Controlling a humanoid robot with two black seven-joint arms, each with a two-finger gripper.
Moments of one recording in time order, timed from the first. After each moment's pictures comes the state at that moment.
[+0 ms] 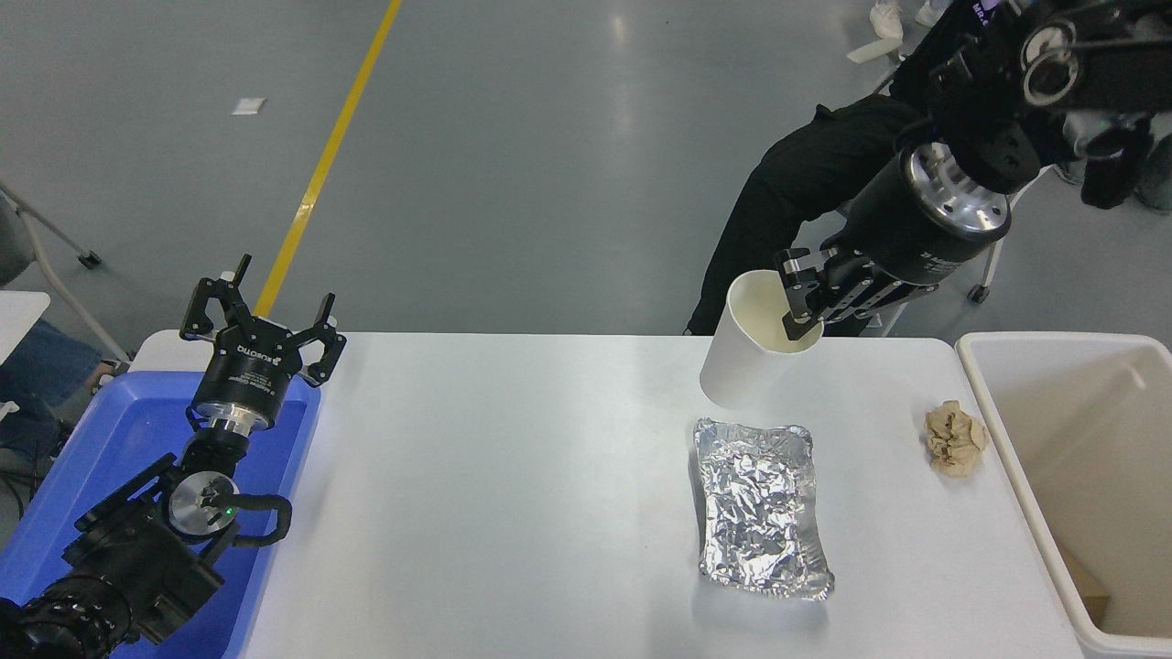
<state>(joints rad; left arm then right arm) -0.60 0.23 -0.86 -0.40 -0.08 -0.72 -0.46 2.38 -0.47 -1.03 1.44 -0.19 0.78 -0.08</state>
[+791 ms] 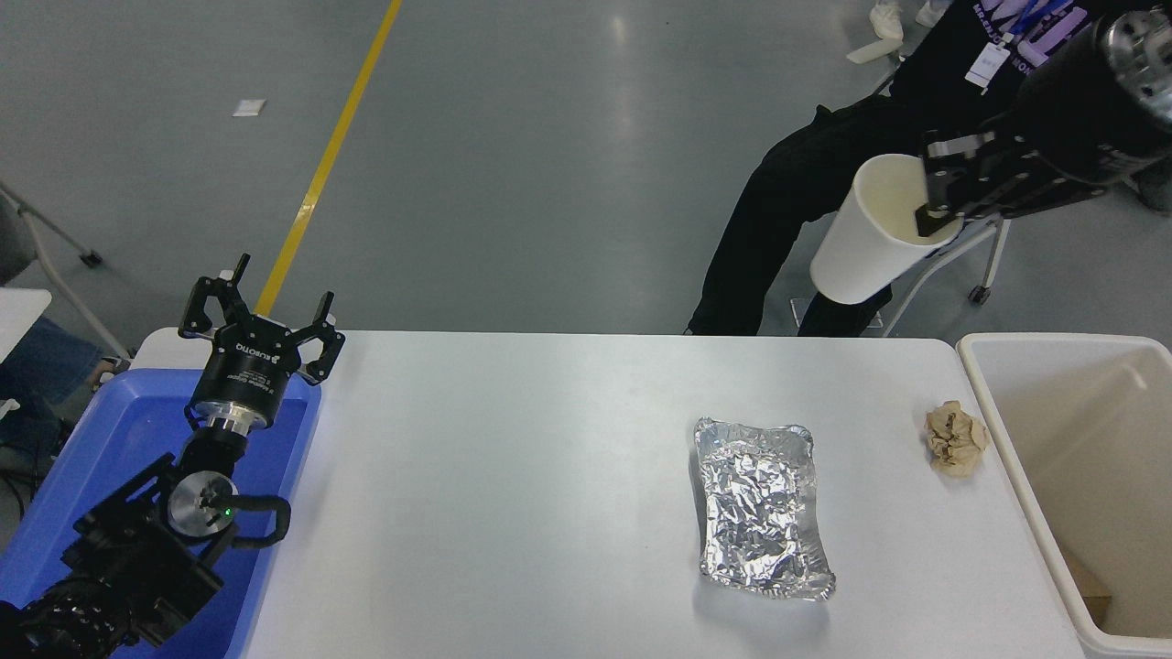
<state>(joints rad) -0.60 0.23 -0.86 -0.40 -0.08 -0.72 -0.46 2.48 -0.65 -1.46 1.36 -0.19 0.79 -0.09</state>
